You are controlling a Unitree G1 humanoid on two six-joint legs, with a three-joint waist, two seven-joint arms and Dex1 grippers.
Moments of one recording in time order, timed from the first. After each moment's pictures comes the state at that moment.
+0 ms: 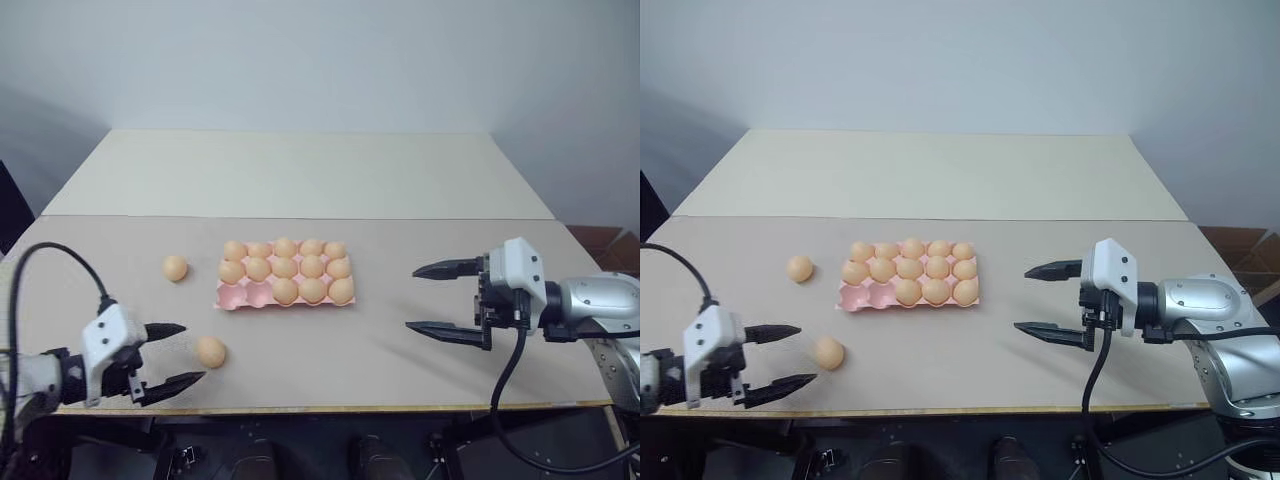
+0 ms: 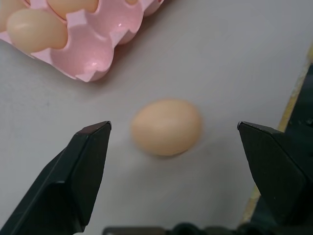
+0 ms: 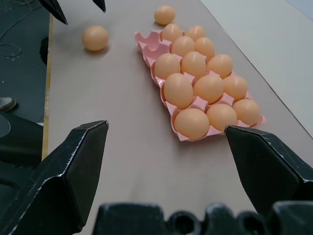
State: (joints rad) left arm 0.27 0.93 0.39 -0.39 -0.41 0.36 -1.08; right arm -0.27 -0.86 -0.17 -0.43 0.55 0.46 1.17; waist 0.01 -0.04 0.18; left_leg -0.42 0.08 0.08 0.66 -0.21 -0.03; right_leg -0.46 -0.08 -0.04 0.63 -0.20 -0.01
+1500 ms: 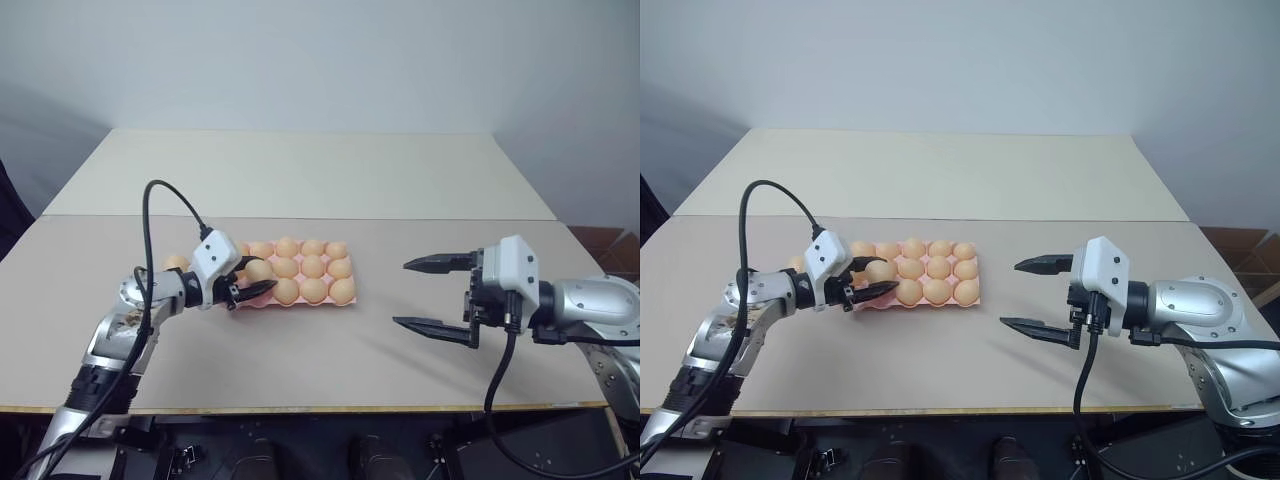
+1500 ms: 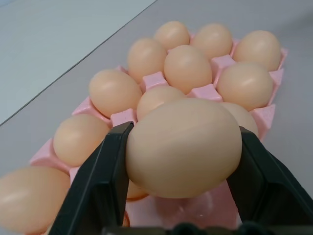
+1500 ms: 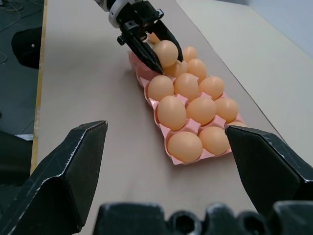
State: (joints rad) left arm -0.46 0.67 -0.04 0.04 -0.25 0.32 -0.94; right arm -0.25 -0.87 -0.15 -0.51 0.59 0.45 1.03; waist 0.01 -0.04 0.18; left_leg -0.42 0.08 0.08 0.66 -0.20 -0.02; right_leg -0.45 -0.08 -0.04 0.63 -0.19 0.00
